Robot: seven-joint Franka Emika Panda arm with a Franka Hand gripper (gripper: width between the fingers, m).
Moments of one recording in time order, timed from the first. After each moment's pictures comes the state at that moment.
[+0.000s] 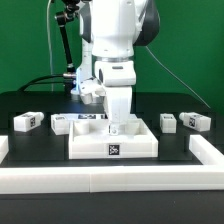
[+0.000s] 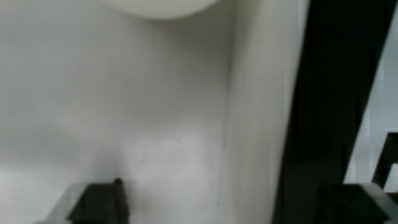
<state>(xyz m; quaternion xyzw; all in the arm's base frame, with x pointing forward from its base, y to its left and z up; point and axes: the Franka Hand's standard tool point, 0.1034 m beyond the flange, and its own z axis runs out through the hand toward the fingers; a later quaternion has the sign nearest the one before) 0.392 0.002 0.007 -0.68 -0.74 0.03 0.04</state>
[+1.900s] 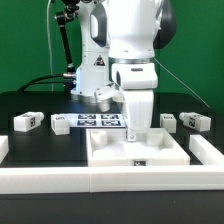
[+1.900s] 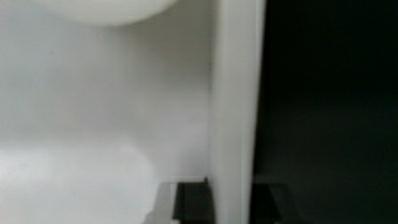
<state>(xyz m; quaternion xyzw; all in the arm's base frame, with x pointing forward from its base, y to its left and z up) 0.473 0.042 0.007 -0.70 -0.71 0.00 0.02</state>
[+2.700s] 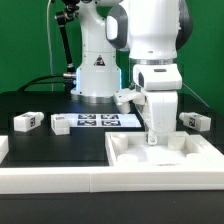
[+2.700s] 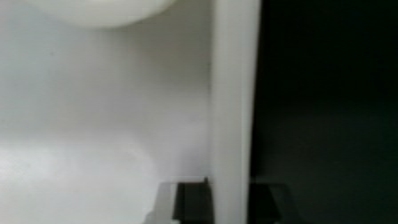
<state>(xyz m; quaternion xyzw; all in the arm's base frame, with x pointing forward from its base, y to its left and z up) 0.489 0.073 0.007 -0.70 -0.71 -0.01 0.01</state>
